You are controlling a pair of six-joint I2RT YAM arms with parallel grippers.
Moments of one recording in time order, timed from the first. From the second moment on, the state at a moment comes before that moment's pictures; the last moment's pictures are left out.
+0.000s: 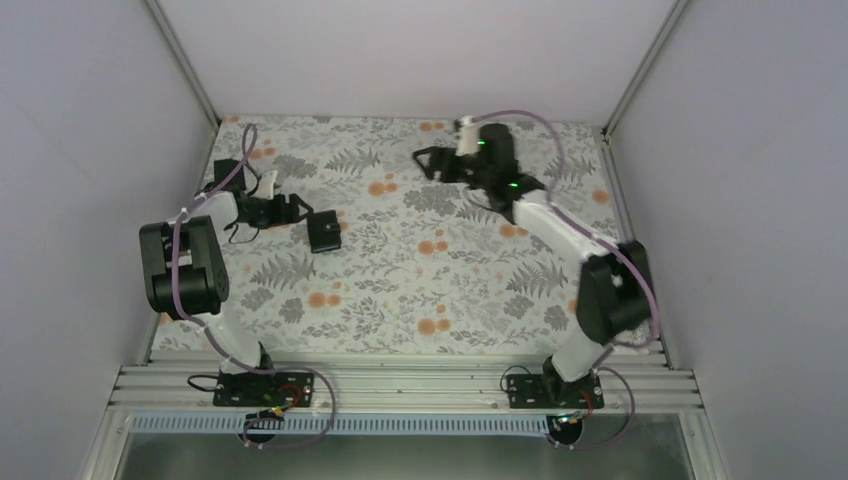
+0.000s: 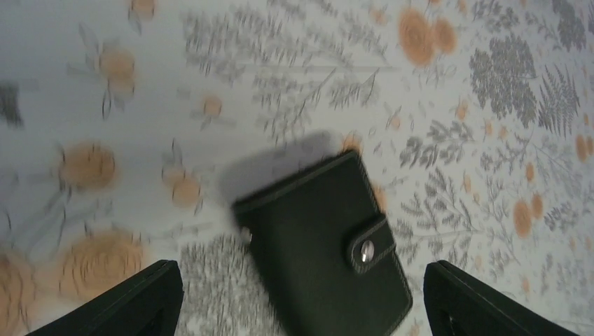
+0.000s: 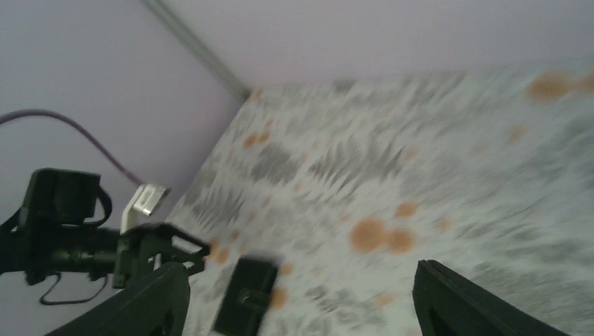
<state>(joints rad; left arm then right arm) 0.19 1.76 1.11 -0.45 0.66 0.07 0.39 1.57 1.19 0.06 -0.39 0.45</state>
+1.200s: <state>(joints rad) 0.25 1.90 0.98 -0.42 0.95 -0.01 0.74 2.56 2.01 -0.27 -0.72 0.98</state>
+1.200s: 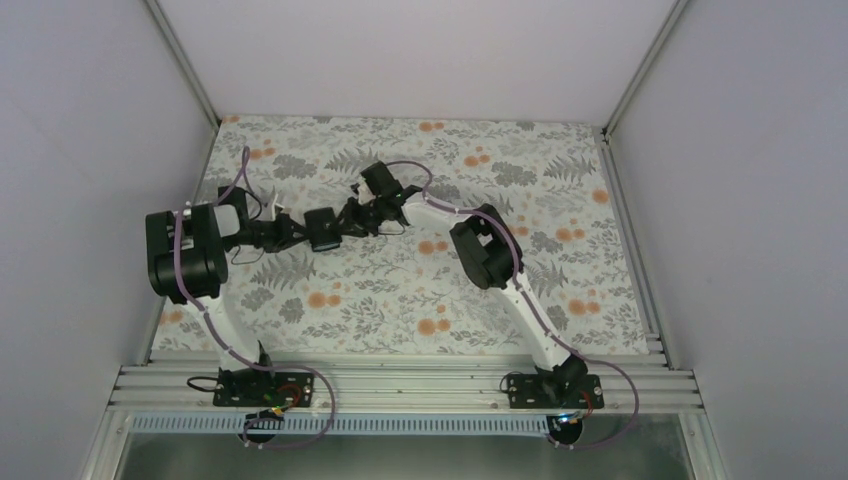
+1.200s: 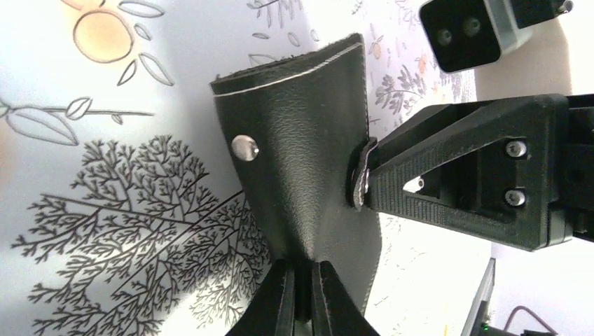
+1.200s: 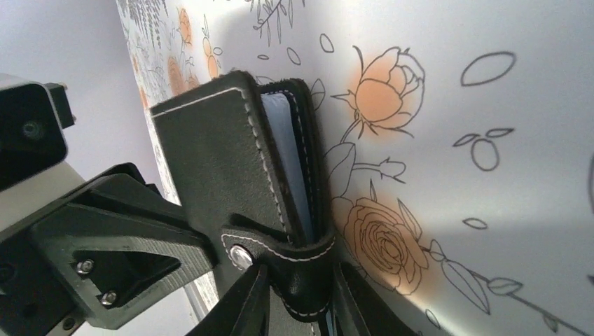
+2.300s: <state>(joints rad) -0.27 1.35 1.50 -0.89 0.84 0.39 0.51 1.52 1.44 -0.10 -0.95 0.20</state>
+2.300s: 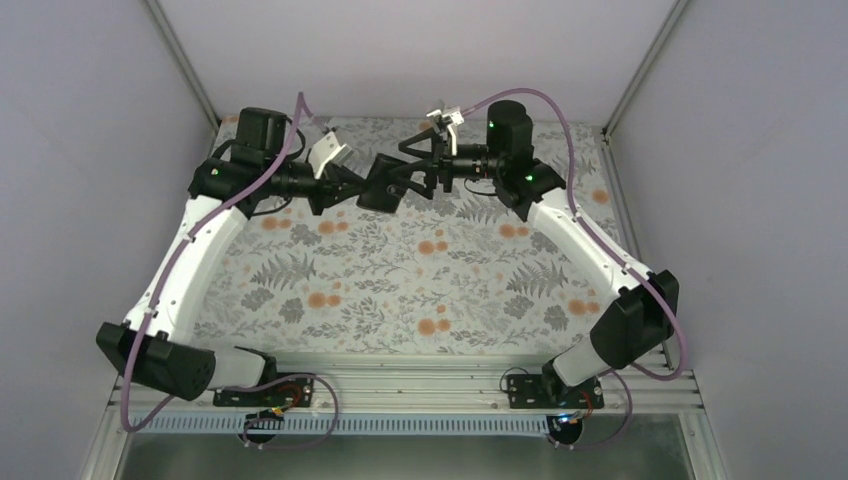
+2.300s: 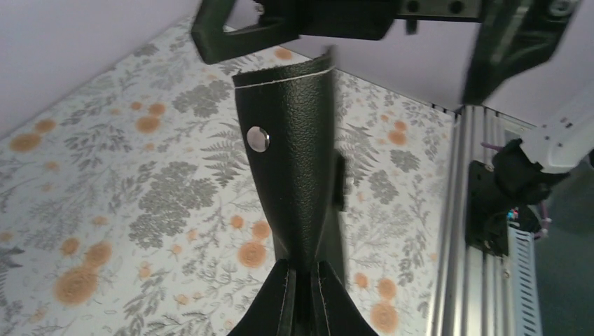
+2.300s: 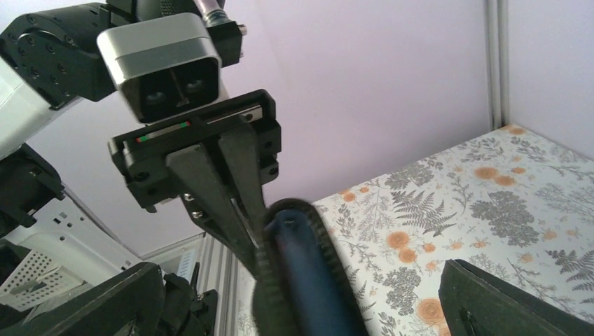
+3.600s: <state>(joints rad) -0.30 1.25 1.40 -0.93 1.01 0.44 0.62 1.52 1.46 -0.44 -1.04 -0.24</state>
